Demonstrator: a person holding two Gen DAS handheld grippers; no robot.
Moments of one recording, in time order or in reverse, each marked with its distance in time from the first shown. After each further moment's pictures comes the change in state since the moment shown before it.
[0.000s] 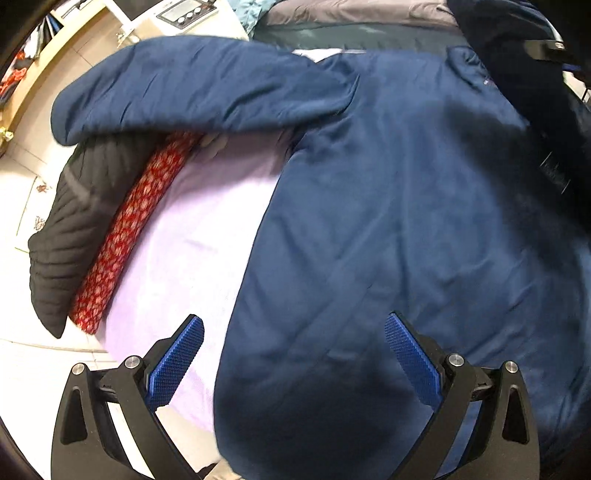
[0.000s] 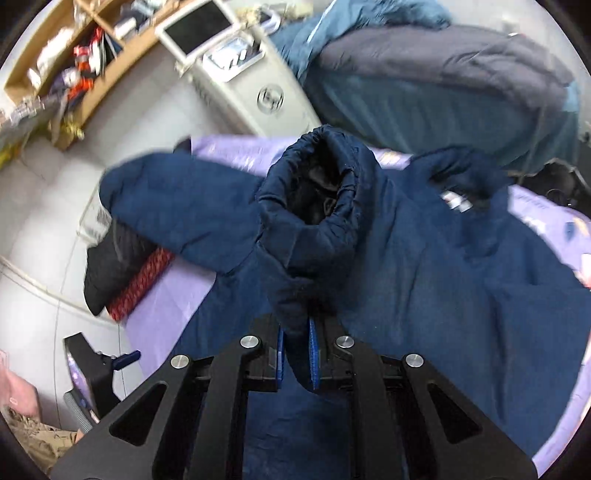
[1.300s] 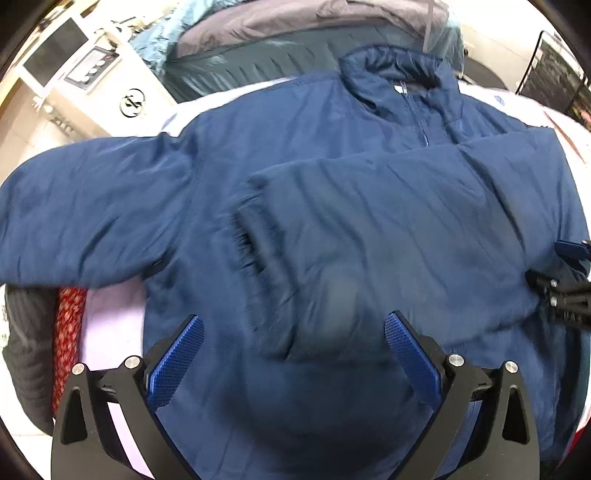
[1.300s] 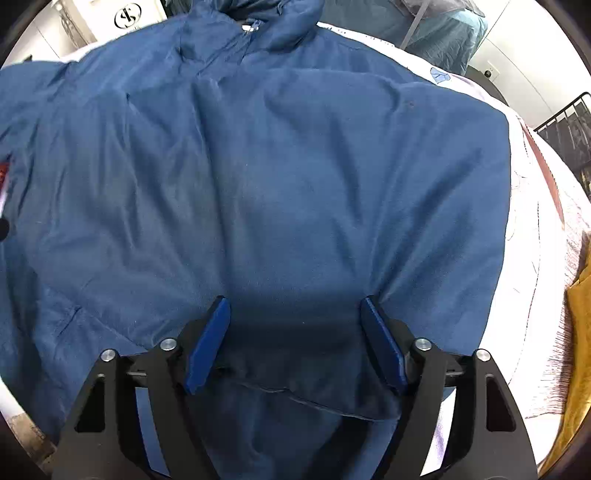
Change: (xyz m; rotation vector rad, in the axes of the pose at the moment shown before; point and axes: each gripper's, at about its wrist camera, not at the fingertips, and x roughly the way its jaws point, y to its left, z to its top) left arm 0.014 -0.135 0.116 0.221 -0.037 -0.142; right arm 0.026 -0.160 -0.113 0.110 0.273 -0.563
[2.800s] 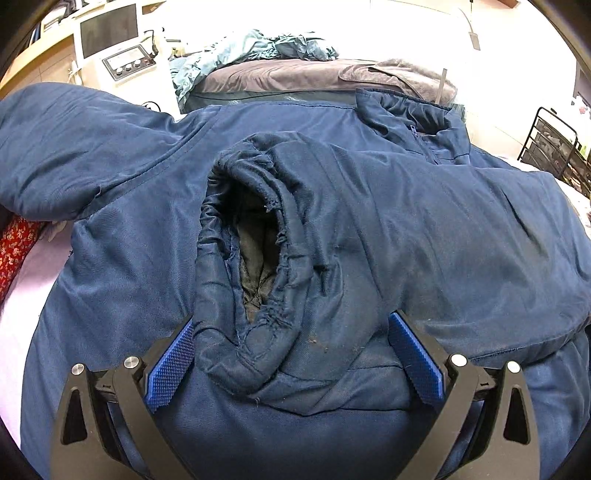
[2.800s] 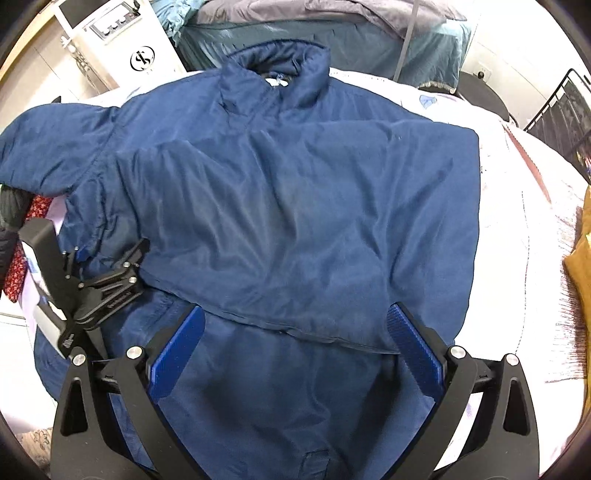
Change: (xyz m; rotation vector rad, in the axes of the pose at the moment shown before) left arm 0.065 0.009 -0.066 -0.209 -0.383 -0.118; right arm -0.074 0.035 -0.003 0.087 -0.127 0.128
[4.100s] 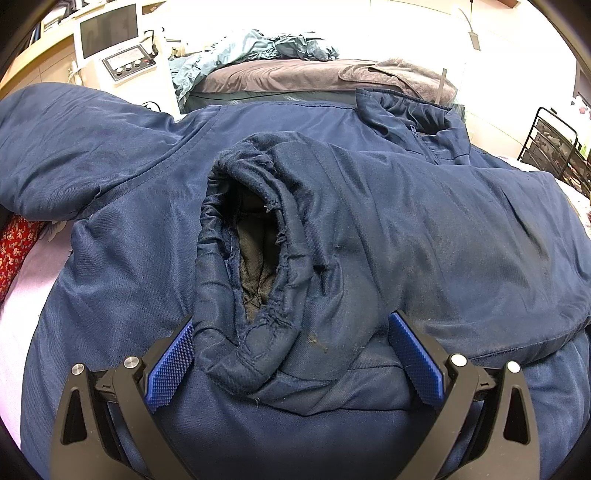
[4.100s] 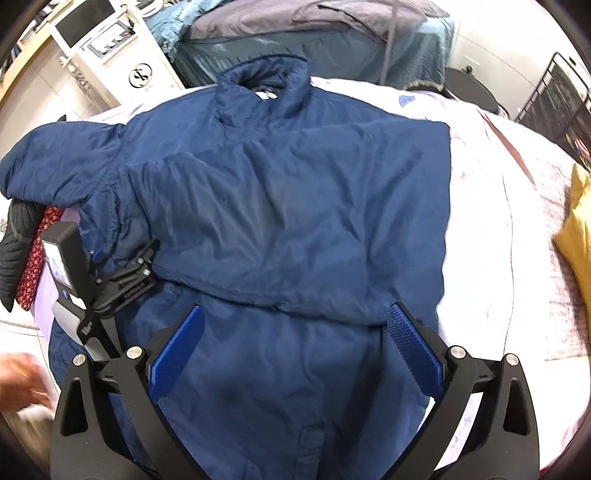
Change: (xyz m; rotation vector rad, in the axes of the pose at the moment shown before) left arm 0.000 0.000 -0.001 0.001 -0.001 0.000; right arm -0.024 -0.019 -0.022 0.059 -0.014 0.010
